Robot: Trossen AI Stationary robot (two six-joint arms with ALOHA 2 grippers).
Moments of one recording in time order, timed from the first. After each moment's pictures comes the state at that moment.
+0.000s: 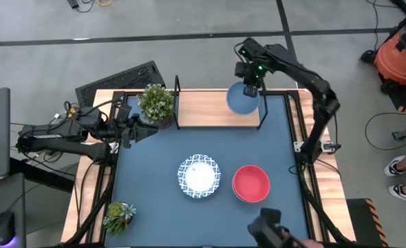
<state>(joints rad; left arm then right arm) 0.02 0.62 0.76 -0.13 -0.05 -0.79 -0.78 1.81 1.86 -1.24 0.01 -0.61</state>
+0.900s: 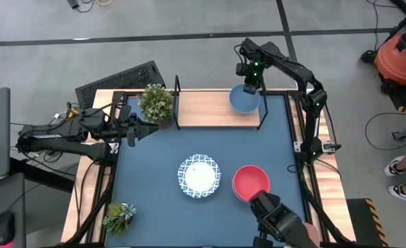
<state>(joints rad) 0.02 0.62 0.76 -0.22 -0.15 -0.77 -0.94 2.02 1.87 -1.23 -0.08 -0.65</state>
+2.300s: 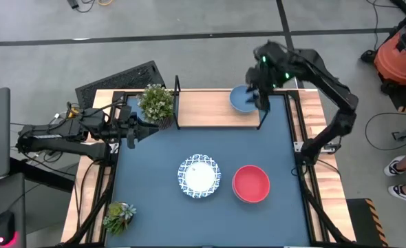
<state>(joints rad) 0.02 0.62 0.76 -0.22 -0.13 -0.72 -0.52 1.56 2.02 -1.47 -0.24 -0.33</state>
